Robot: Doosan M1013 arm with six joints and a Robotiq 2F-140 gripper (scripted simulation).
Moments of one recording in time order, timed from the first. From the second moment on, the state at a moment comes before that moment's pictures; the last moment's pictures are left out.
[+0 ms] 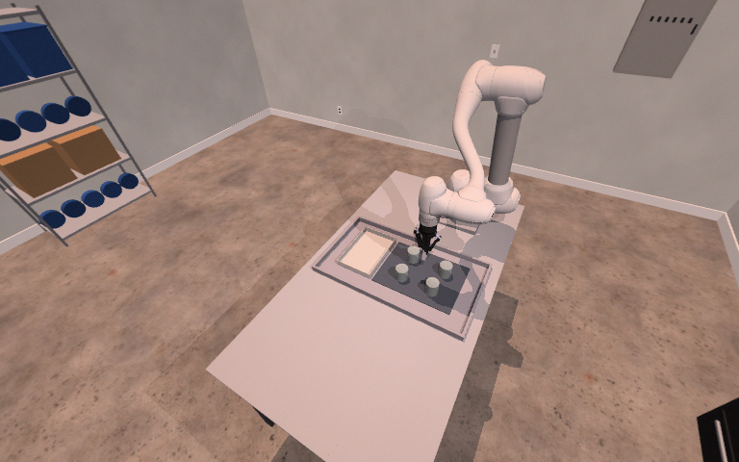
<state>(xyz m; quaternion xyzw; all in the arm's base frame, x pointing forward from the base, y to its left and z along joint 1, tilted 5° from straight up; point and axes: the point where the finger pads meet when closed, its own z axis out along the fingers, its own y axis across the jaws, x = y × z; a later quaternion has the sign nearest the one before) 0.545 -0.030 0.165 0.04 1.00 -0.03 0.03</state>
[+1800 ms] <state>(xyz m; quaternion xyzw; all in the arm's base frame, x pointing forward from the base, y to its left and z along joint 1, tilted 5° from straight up) 0.566 0.043 0.087 0.04 1.00 -0.04 0.02</state>
